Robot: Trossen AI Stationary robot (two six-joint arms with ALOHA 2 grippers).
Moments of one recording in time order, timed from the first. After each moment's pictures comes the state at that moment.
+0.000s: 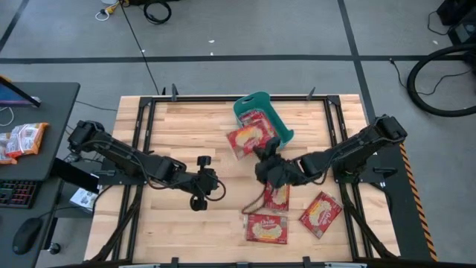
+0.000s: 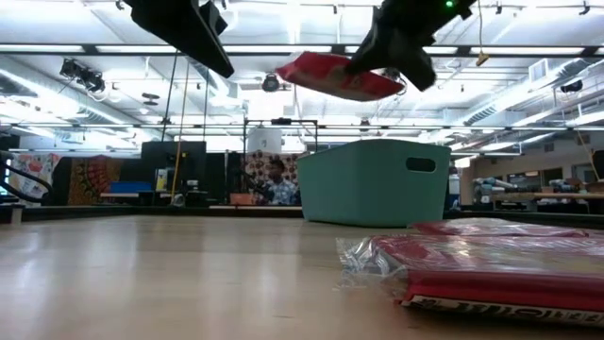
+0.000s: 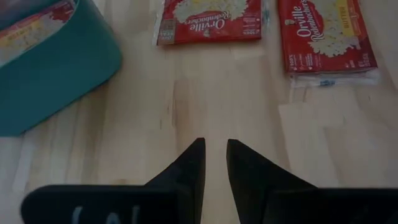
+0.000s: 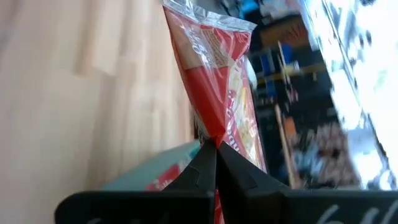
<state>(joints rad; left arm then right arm) -0.39 1.44 1.05 -0.48 -0.37 -0.15 0.34 1.54 1.01 -0.14 1.03 -0.56</state>
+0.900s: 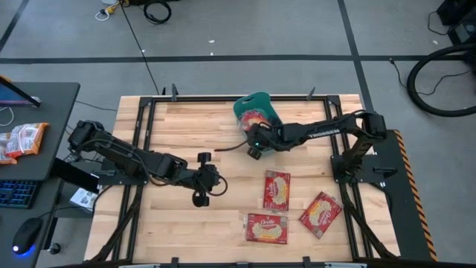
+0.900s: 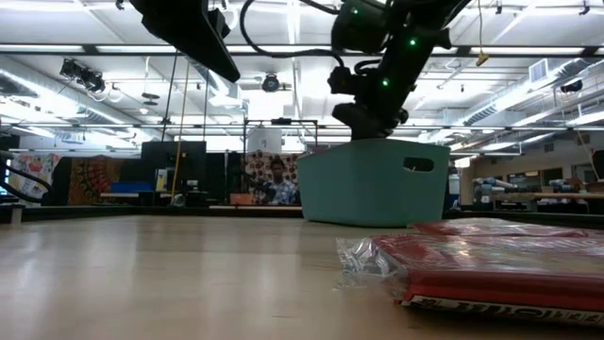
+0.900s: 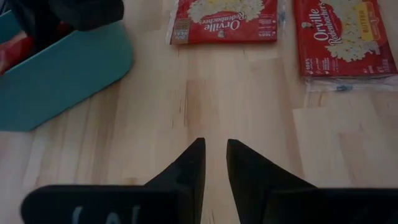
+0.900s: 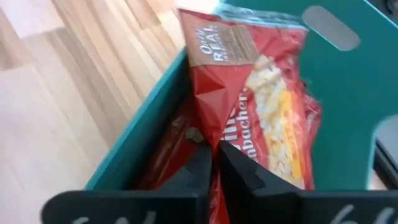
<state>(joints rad) -0.36 1.43 1.05 -0.48 -0.37 -0.14 -0.08 1.70 1.15 -0.49 0.55 0.29</state>
